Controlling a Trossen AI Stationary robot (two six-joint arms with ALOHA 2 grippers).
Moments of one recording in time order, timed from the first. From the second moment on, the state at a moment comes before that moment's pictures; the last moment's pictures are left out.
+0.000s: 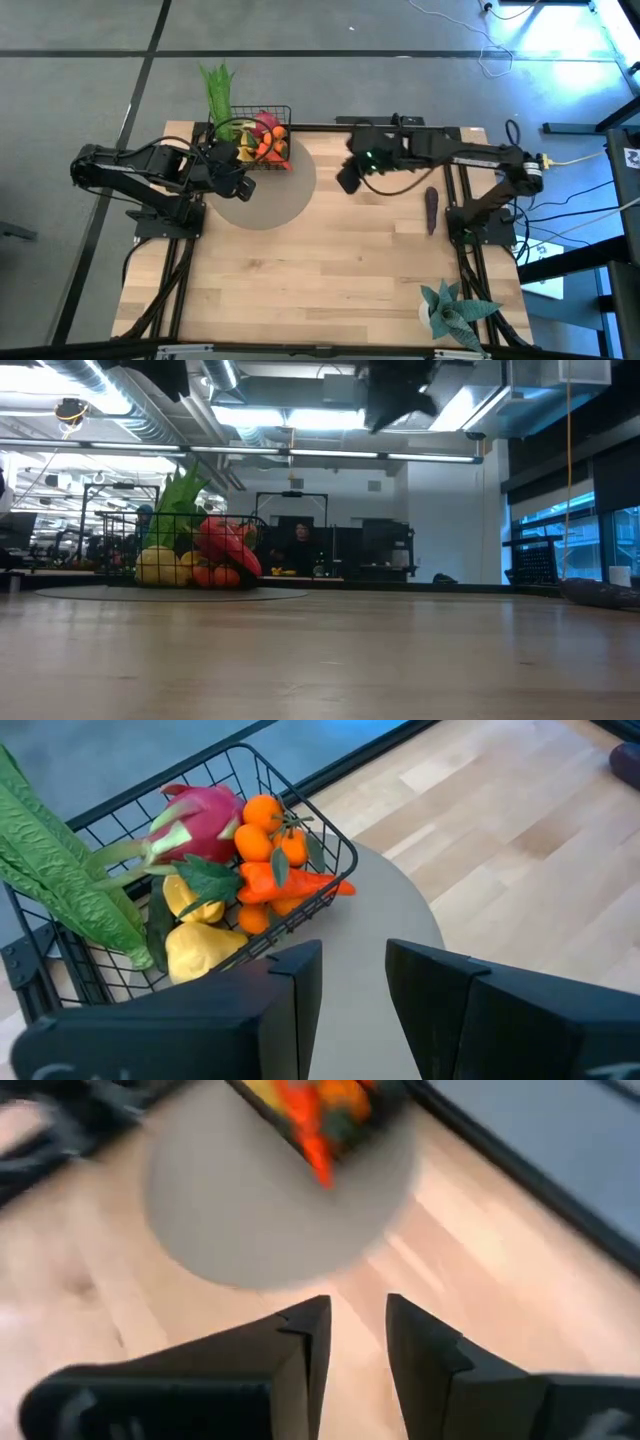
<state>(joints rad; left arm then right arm) -0.16 1.07 1.29 -1.20 -0.73 -0.88 -0.13 1.57 1.56 -0.84 0.23 0.48</state>
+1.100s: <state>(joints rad) -0.16 1.07 1.29 -1.21 -0.71 -0.86 0.11 1.53 1.28 -1.57 0.01 1.30</state>
